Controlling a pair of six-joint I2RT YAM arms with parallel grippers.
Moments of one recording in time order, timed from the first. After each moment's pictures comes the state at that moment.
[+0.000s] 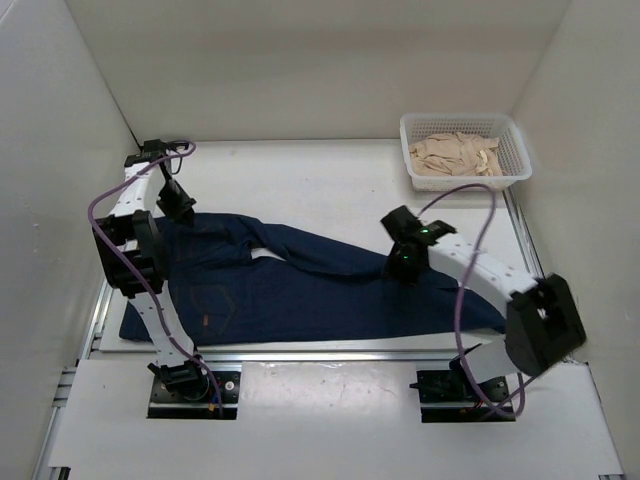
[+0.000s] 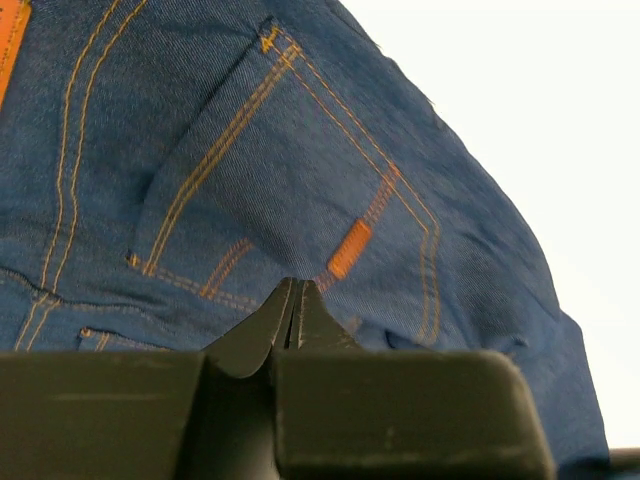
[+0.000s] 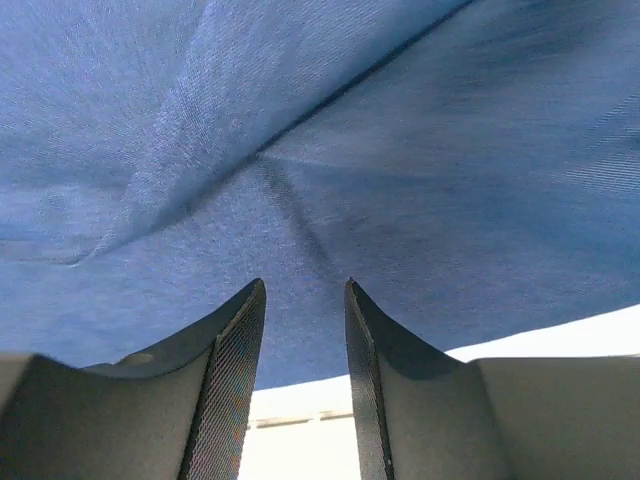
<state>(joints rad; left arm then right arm) 0.18 2.02 1.70 -1.02 -0.01 -0.50 0.59 1.48 0.98 -0.82 0.15 0.94</state>
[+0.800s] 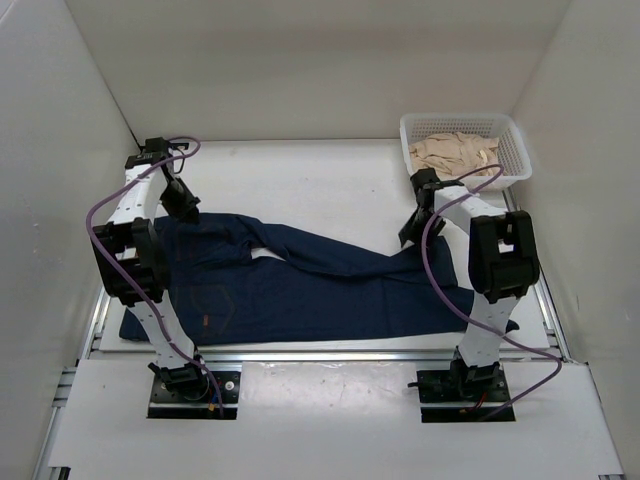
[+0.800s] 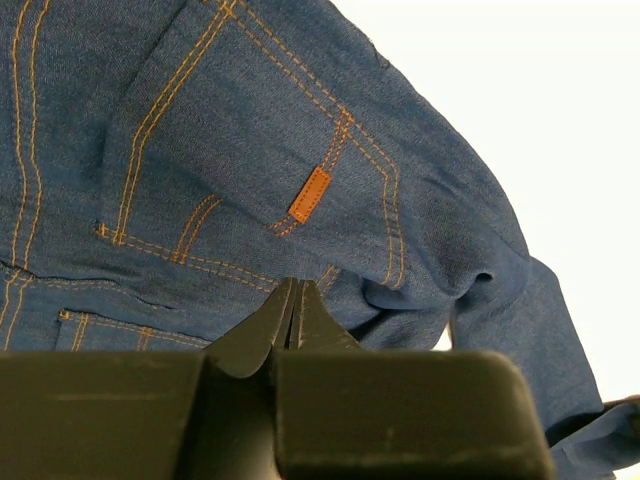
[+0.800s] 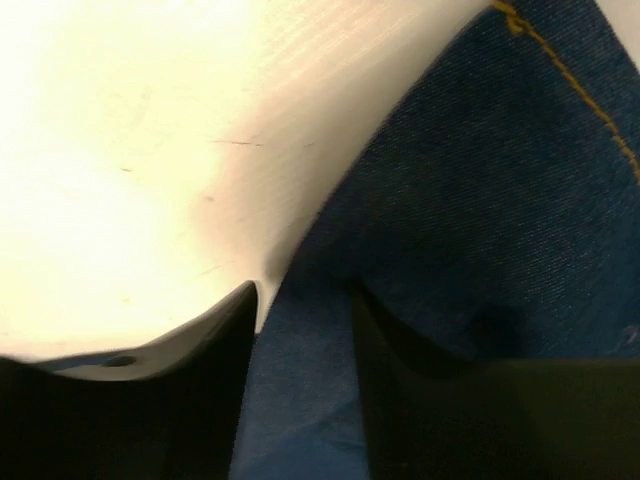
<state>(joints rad) 0.15 1.91 1.65 -1.00 0.04 -0.48 0.21 1.92 1.34 -0.79 0.06 0.82</state>
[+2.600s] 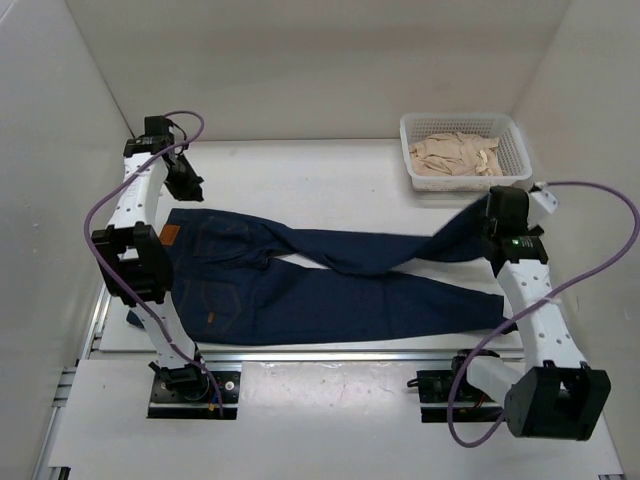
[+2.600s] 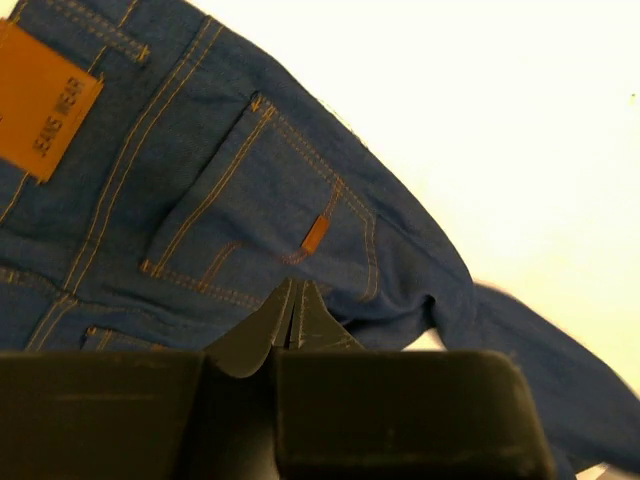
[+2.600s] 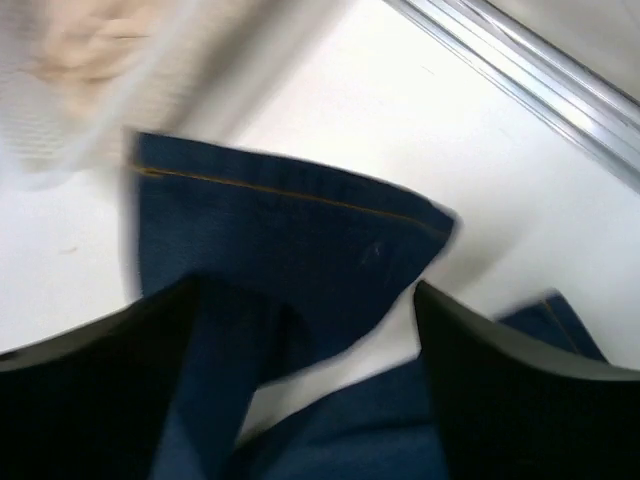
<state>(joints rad) 0.10 1.93 1.82 -1.02 0.08 -0.46 0.02 1.09 0.96 -0.52 0.41 0.68</state>
